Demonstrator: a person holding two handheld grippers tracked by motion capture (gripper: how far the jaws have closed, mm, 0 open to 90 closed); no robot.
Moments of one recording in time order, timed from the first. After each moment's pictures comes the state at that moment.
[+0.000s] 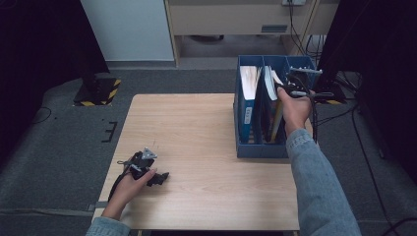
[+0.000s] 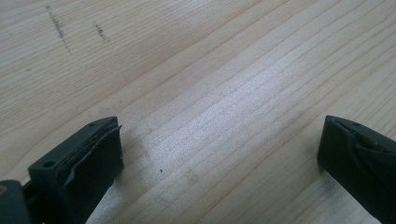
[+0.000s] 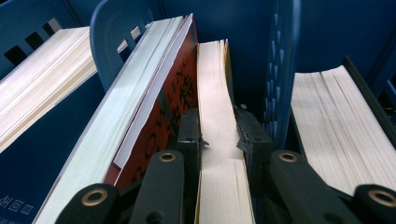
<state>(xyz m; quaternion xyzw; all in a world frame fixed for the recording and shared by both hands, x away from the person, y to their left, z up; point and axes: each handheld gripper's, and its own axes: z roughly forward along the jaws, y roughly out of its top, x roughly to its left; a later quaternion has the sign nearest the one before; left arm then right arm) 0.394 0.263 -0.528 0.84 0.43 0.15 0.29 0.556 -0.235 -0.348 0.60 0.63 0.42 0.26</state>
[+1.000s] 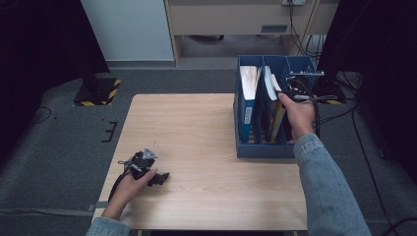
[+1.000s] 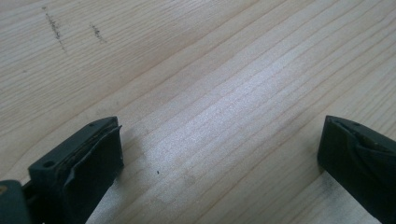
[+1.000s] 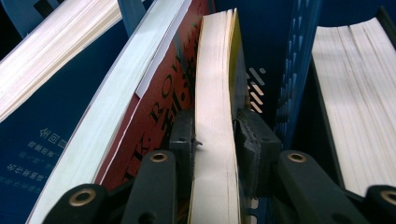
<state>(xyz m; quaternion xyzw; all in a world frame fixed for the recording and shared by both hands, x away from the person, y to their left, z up) 0.394 0.261 -0.528 0.84 0.43 0.14 0.29 0.542 -0.240 -0.349 0.59 0.67 0.41 0.20</state>
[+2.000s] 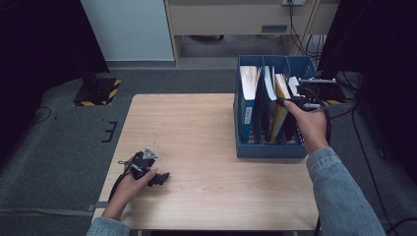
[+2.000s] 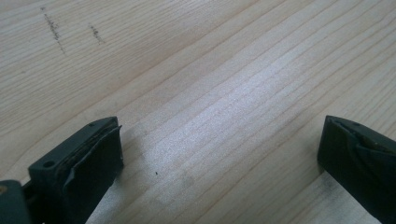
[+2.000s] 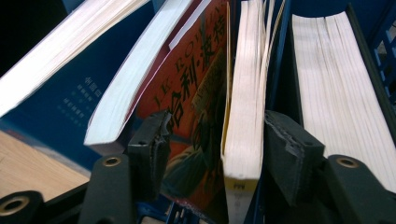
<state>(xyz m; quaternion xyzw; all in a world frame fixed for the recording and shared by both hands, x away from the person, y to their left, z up) 0.394 0.261 -0.528 0.85 0.43 0.14 0.29 0.500 -0.253 -0.339 0.57 0.68 0.41 0.21</state>
